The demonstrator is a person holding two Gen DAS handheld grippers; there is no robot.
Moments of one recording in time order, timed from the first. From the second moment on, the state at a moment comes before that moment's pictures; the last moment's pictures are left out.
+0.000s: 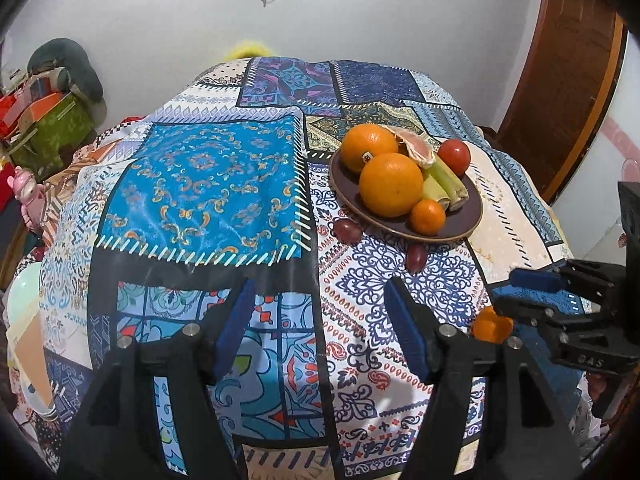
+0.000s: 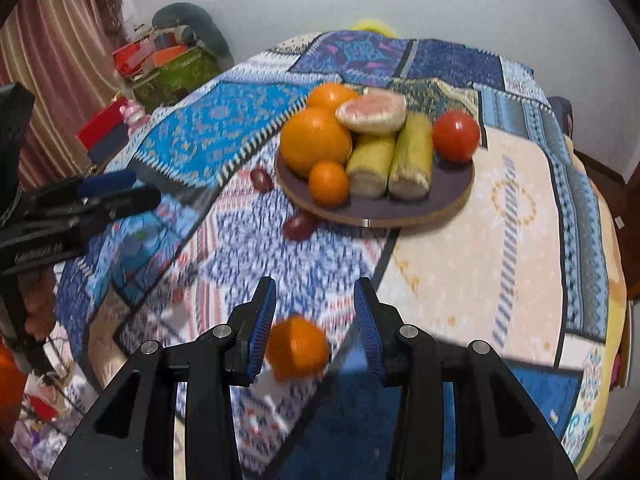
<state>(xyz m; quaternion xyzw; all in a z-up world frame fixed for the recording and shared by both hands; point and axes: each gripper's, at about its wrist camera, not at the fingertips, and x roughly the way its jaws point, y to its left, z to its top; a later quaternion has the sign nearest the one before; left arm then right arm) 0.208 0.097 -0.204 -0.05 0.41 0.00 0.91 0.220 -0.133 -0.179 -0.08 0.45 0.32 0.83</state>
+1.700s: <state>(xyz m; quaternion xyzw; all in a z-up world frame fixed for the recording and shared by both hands) 0.264 0.090 -0.229 -0.04 0.43 -0.06 0.90 0.271 -0.116 -0.165 -0.08 0.40 0.26 0.87</state>
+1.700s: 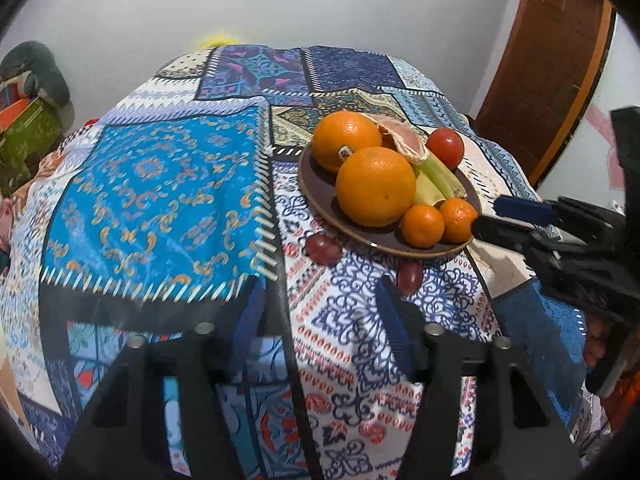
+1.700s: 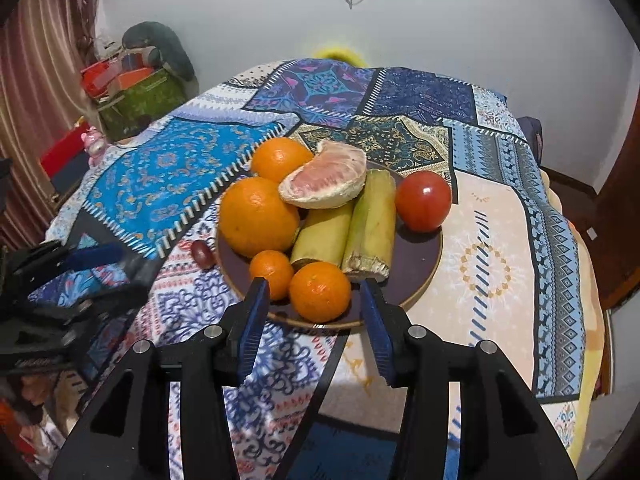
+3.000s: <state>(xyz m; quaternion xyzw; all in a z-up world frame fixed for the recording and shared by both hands) 0.261 0.107 -0.229 -0.05 0.41 -0.08 0.91 0.261 -0.073 -0.213 -0.05 0.47 0.30 0.83</state>
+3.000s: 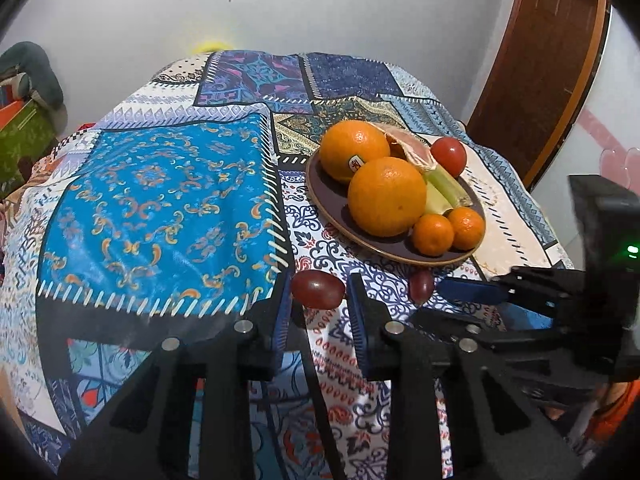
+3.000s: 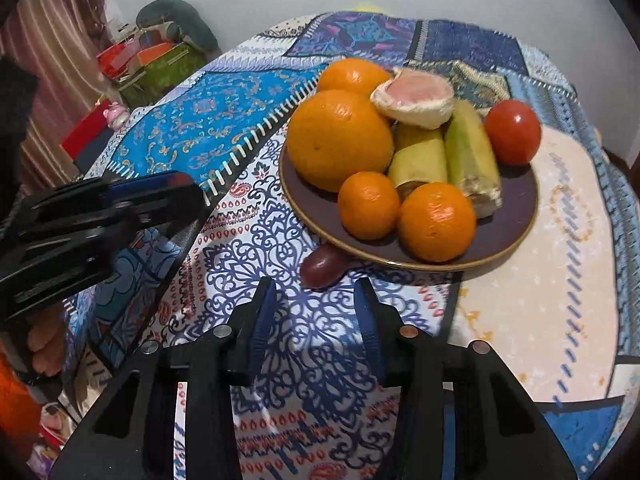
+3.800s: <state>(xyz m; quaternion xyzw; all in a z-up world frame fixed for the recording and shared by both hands) 0.248 0.059 -0.209 -0.04 0.41 -0.08 0.91 0.247 -0.119 -0.184 -0.03 0.43 0.29 0.85</state>
